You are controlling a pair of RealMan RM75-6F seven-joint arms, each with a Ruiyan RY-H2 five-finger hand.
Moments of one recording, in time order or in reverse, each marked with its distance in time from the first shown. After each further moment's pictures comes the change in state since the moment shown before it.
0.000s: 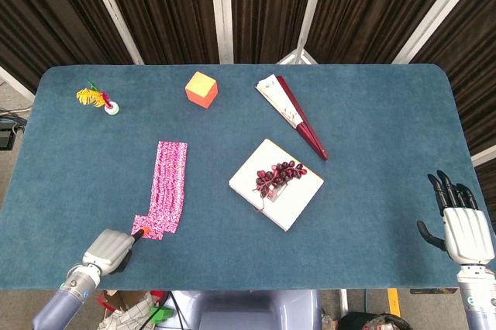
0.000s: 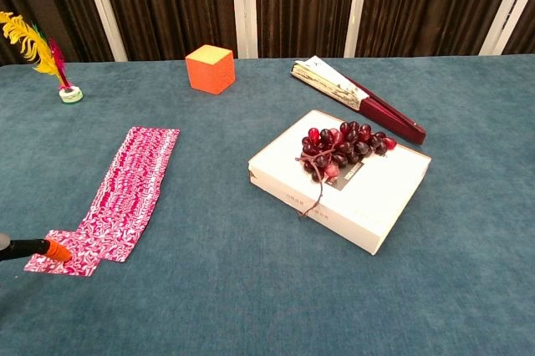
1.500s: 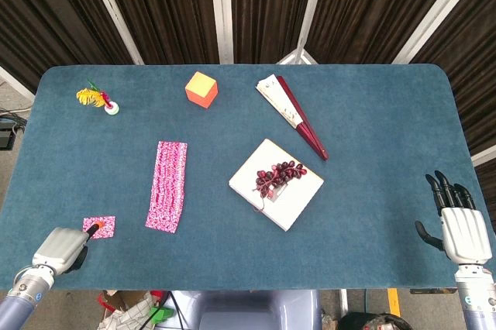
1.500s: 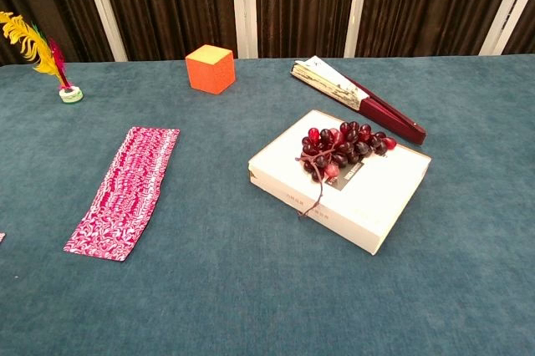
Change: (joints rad) left arm 0.067 0.208 0.052 0.029 0.153 0.033 -0.217; right arm 0.003 -0.007 0.001 -0.006 0.007 -0.008 -0.009
